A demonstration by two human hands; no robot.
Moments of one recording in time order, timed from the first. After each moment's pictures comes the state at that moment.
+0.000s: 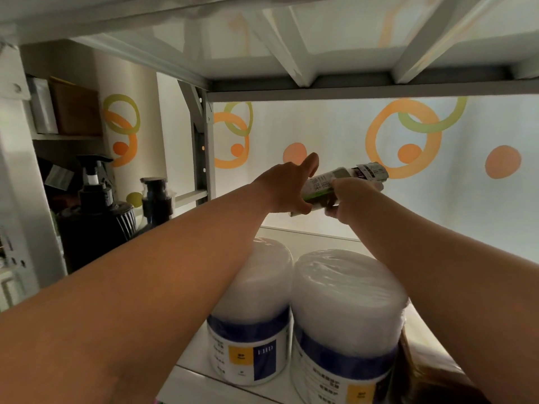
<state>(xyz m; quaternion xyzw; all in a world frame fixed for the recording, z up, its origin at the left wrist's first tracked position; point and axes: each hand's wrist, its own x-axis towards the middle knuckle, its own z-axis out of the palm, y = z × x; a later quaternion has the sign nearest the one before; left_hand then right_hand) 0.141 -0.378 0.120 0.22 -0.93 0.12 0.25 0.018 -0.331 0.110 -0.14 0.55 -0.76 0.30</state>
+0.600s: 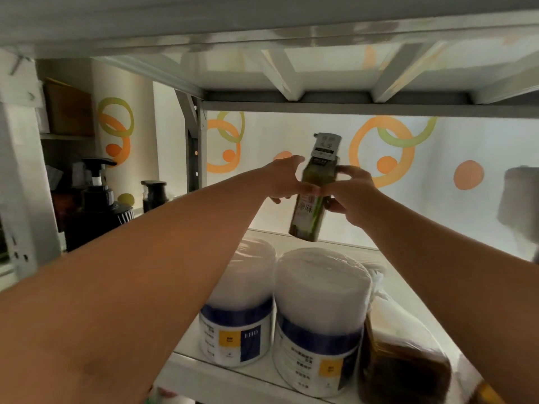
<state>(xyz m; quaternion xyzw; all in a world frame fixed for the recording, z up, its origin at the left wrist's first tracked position) 0.138 -0.345 0.151 0.29 -0.91 -0.18 0.22 0.017 -0.263 0.128 -0.38 0.61 -0.66 0.23</state>
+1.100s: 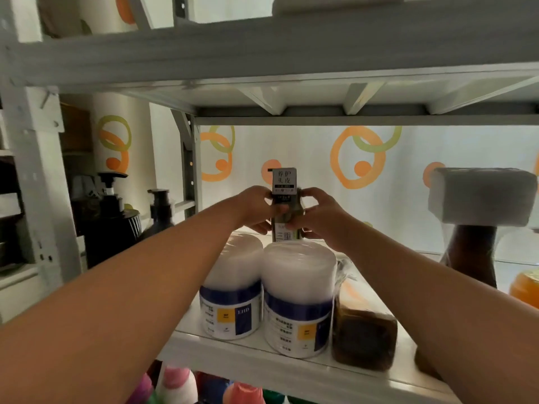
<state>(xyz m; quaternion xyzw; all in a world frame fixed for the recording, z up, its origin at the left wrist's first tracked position) 0.183 -0.290 0.125 0.34 -0.84 -0.36 0.24 0.046 -0.215 0.100 -0.50 0.60 -0.56 0.29</state>
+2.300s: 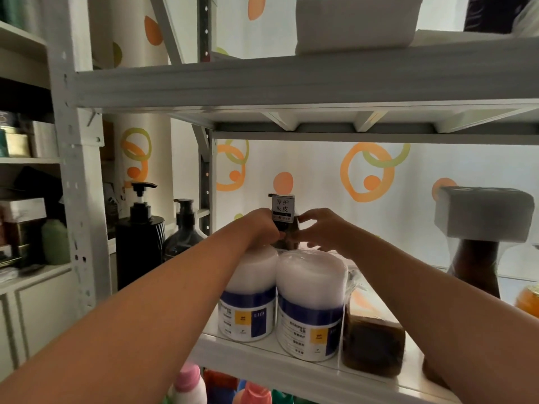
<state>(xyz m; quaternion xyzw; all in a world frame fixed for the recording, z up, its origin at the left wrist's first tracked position) 0.207 -0.264 0.121 0.41 -0.86 -0.23 0.21 0.068 -0.204 0.112 -0.56 0.70 -0.40 0.19</state>
